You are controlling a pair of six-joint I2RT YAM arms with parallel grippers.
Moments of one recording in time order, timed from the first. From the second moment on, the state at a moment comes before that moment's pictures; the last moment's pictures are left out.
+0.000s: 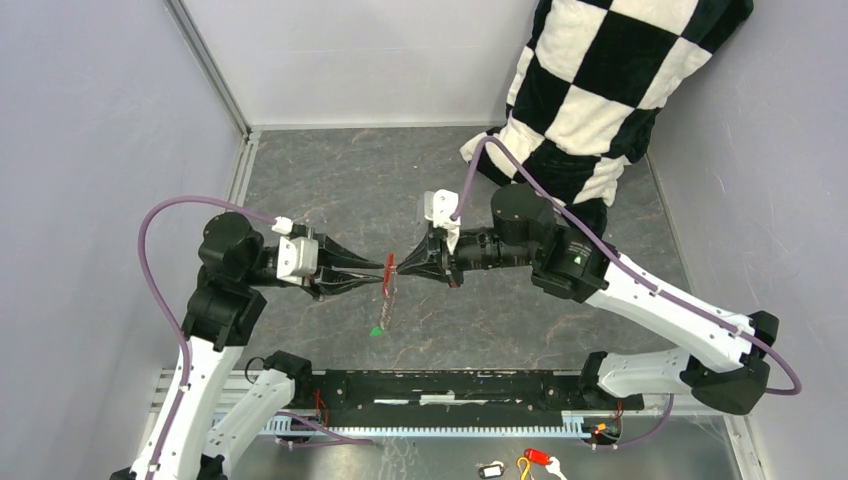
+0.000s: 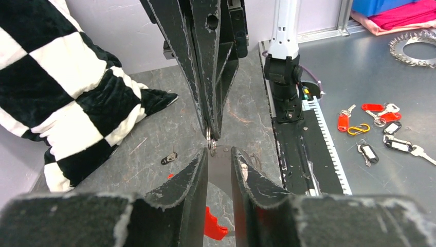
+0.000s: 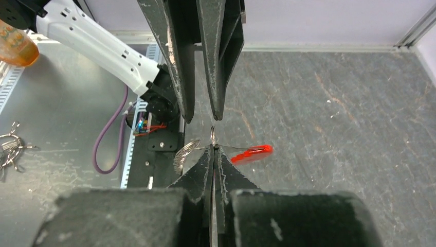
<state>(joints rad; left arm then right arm) -0.31 0.68 0.99 -0.35 1.25 0.28 1.05 1.20 1.32 -0.29 -0.49 -0.12</state>
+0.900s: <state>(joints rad) -0.31 0.79 0.99 -0.70 1.21 0.66 1.15 1.52 1.74 -0.86 -0.28 -0.22</state>
